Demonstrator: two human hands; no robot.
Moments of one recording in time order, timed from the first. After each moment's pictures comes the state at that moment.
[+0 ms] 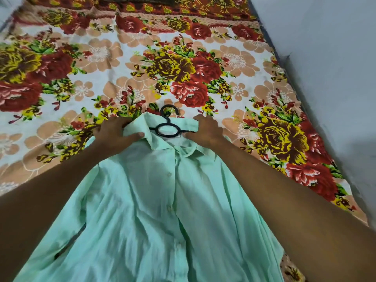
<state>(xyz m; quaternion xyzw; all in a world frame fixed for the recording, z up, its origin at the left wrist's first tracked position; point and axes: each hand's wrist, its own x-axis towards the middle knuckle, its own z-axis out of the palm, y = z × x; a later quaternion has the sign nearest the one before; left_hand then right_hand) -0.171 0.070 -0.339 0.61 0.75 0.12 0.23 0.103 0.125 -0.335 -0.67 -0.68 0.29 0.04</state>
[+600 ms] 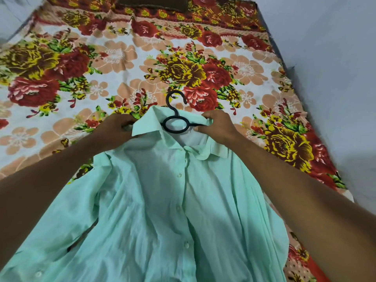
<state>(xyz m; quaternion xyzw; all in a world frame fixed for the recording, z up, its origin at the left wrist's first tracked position) -0.209 0.067 -0.321 0.65 0.68 0.20 0.27 0.108 0.133 -0.310 -0.59 -0.72 0.32 0.19</state>
